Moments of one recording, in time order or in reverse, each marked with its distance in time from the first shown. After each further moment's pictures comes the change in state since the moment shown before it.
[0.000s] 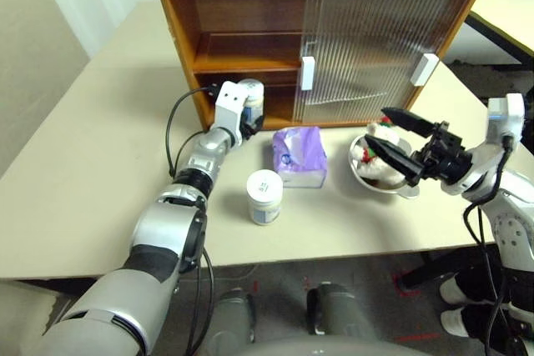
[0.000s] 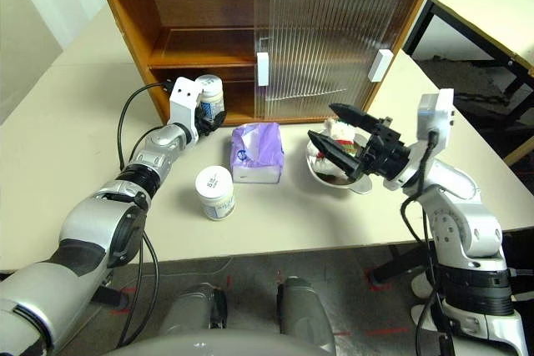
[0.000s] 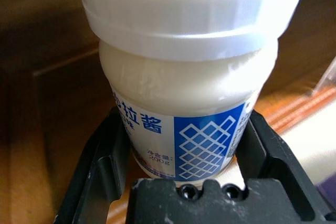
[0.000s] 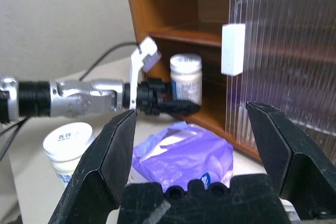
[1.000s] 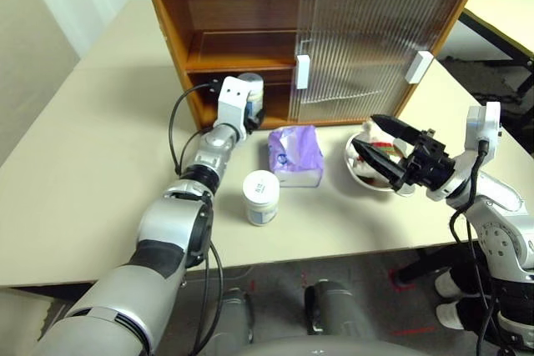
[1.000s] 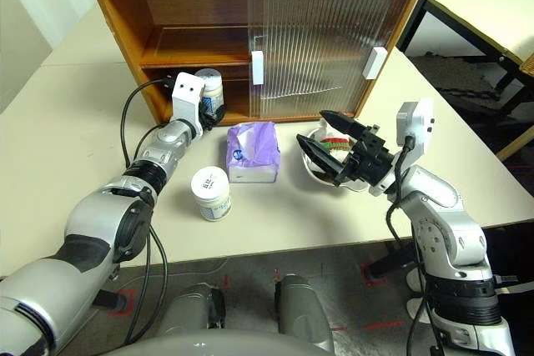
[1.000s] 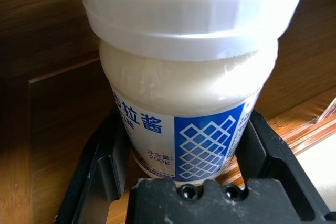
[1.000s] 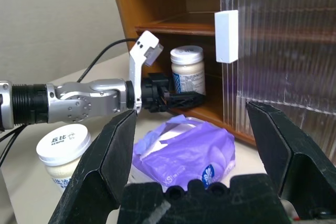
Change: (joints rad) left arm -0.042 -0.041 0.055 0.059 0.026 -0.012 0.094; right arm 0.040 0.045 0.029 -0.083 0.002 0.034 -0.084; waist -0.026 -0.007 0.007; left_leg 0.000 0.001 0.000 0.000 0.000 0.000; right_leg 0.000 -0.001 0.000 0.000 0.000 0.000
